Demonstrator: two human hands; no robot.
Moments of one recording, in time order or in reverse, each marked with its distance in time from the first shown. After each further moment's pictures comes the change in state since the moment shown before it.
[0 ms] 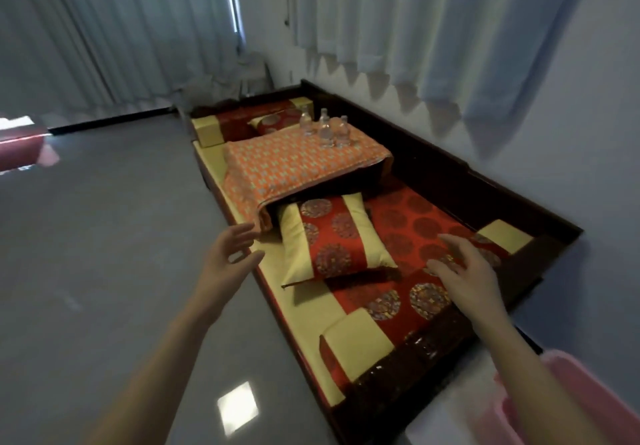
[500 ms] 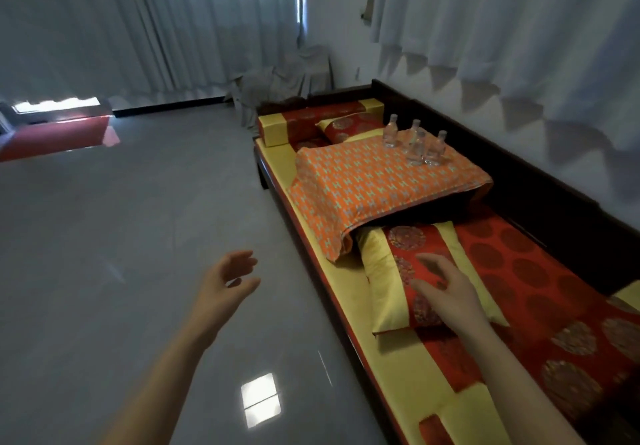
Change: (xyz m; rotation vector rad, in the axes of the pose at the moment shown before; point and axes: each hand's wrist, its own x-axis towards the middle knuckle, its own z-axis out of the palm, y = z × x) left_hand 0.140 -0.113 -0.250 0.054 0.117 -0.224; right_hand 0.099 -0.105 0.319 -0.013 -0.236 -0.050
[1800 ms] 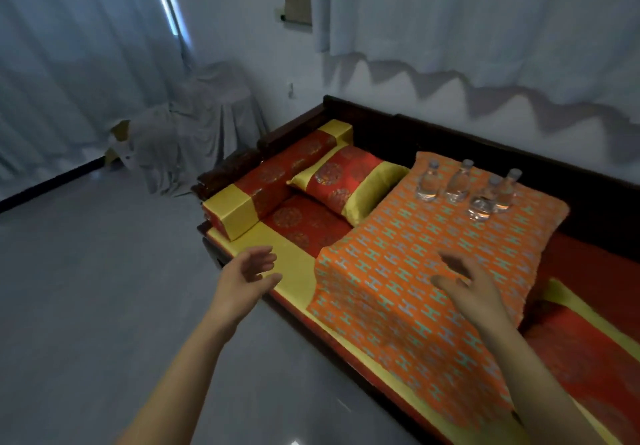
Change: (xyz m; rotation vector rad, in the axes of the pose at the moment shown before) left_hand 0.770 0.018 -0.086 0.062 -0.483 0.087; right_hand 0.552 -0.108 0.310 0.121 0.478 0.262
